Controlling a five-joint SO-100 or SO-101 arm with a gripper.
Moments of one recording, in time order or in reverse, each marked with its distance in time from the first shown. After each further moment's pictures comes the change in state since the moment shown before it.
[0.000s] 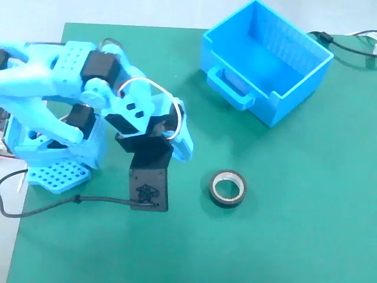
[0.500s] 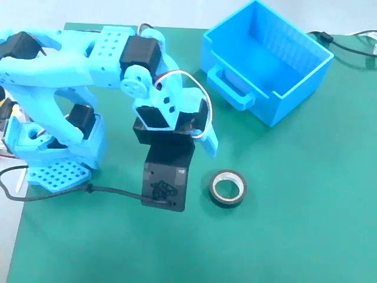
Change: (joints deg) arm 0.1 -24.0 -24.6 13.6 0.9
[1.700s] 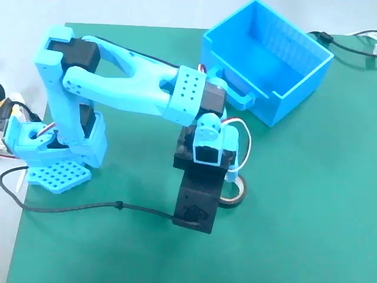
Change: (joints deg) arm -2.6 -34.4 -6.5 -10.1 1.1
